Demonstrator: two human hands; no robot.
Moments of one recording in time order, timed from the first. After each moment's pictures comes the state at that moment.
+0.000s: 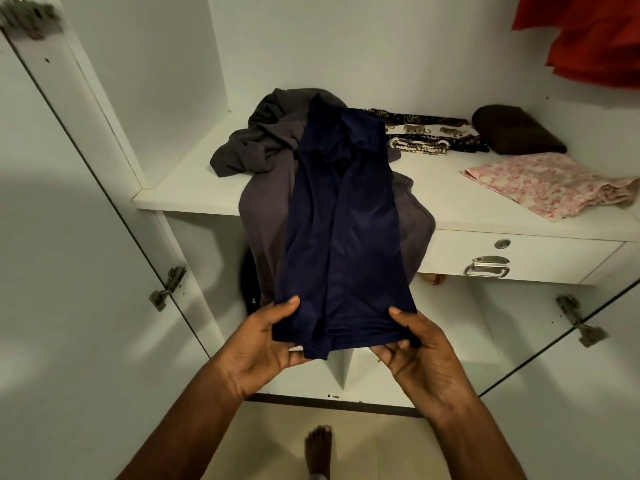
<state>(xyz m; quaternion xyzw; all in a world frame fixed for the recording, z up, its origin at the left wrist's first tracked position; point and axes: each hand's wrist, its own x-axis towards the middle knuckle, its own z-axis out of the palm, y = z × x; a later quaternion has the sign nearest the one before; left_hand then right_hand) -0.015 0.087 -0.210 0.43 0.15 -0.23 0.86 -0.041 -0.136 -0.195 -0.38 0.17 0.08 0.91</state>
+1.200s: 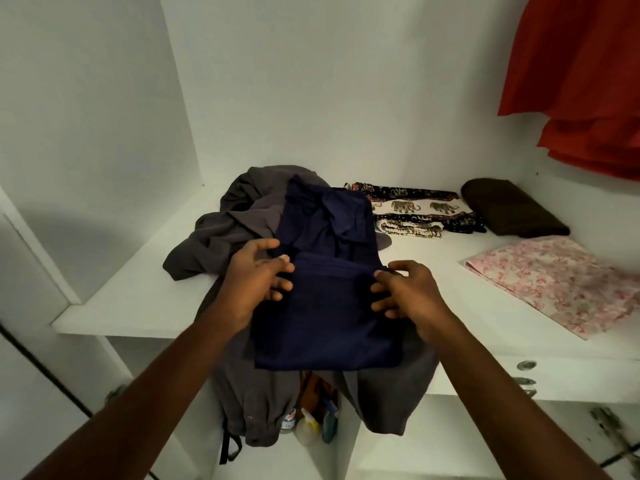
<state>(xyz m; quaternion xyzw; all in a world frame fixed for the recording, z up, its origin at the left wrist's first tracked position) 0.261 0.071 -0.124 0.73 0.05 0.04 0.69 0.238 -0.178 -0.122 -0.79 0.14 -0.02 0.60</state>
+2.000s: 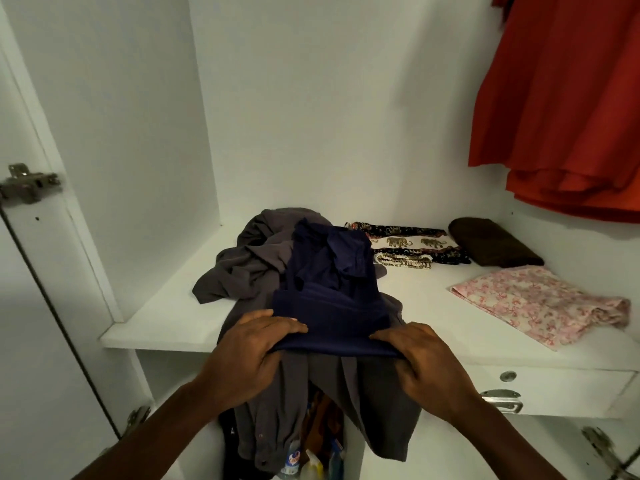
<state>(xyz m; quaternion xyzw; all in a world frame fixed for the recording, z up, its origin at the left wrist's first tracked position) 0.163 0.117 -0.139 0.86 -0.36 0.27 0.24 0.140 -0.207 -0.152 -0.92 -0.23 -0.25 0.20</state>
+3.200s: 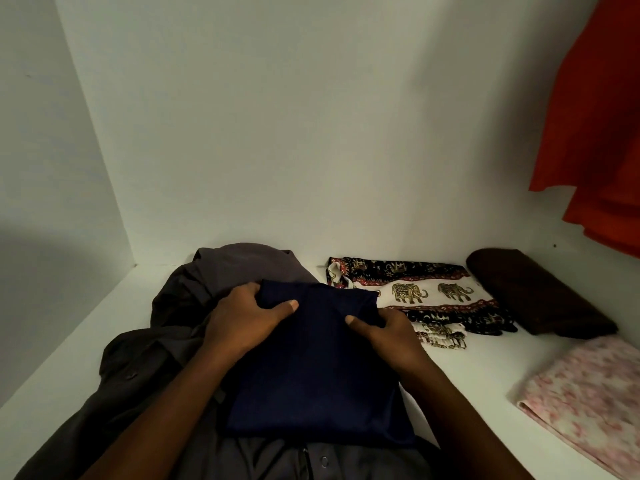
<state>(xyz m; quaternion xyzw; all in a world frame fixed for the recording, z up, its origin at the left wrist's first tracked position) 0.493 0.059 -0.106 0.90 0.01 0.06 0.44 0.449 -0.180 -0.129 -0.82 0.14 -0.03 0.56</state>
